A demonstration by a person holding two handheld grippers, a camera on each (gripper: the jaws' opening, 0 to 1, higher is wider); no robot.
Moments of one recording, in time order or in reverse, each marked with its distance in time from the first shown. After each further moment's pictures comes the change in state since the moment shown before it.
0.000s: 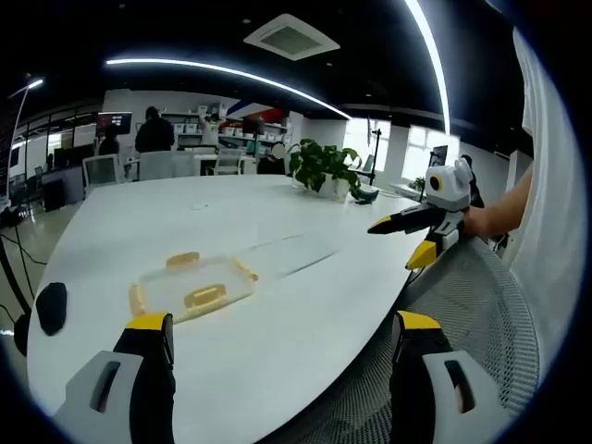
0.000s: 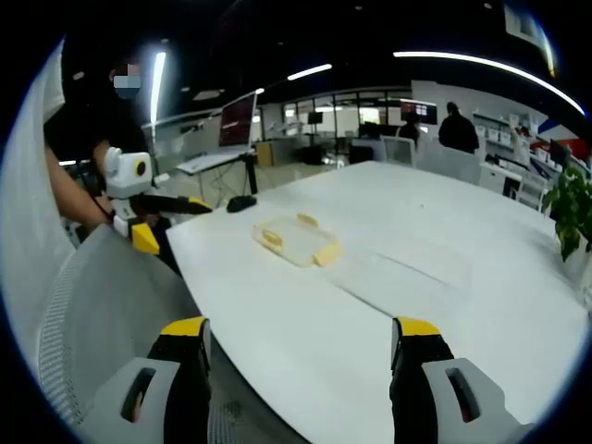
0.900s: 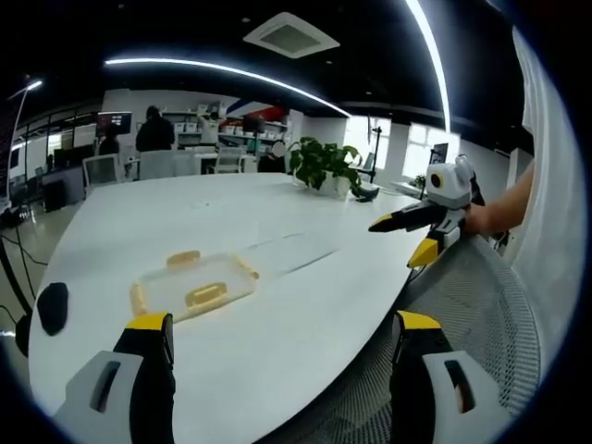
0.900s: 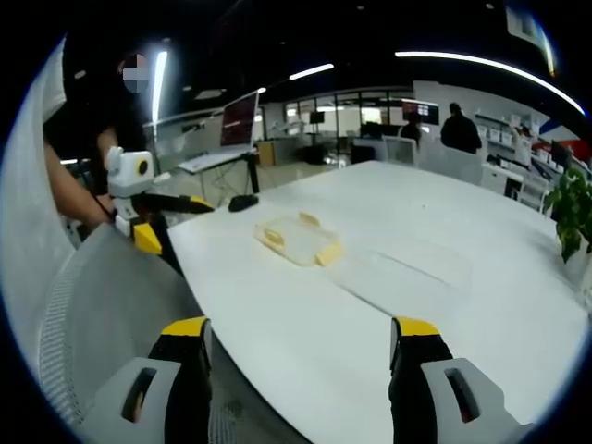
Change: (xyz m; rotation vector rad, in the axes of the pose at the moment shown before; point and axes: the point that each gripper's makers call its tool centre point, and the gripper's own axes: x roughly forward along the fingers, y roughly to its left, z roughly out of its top) left arm -0.001 0.000 -0.002 0.005 0.008 0.004; right arm 0.000 0.003 0.000 -0.005 0.002 0.007
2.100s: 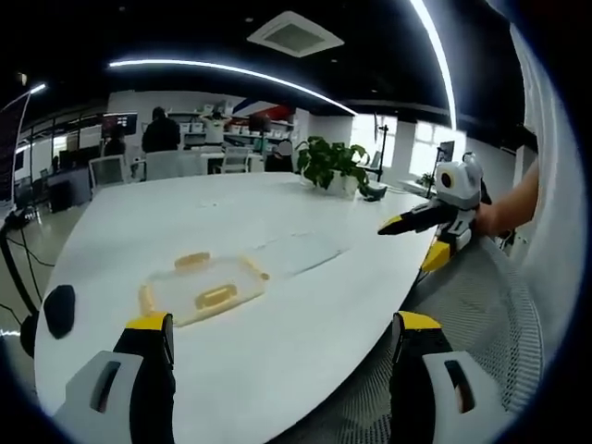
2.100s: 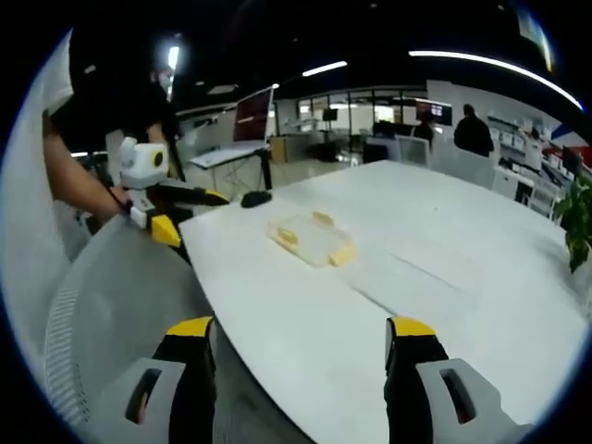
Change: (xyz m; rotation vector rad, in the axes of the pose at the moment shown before) left arm 0.003 0.007 0.000 -0.006 0.020 0.003; right arm 0.003 0.009 0.003 -0.031 0.013 0.036
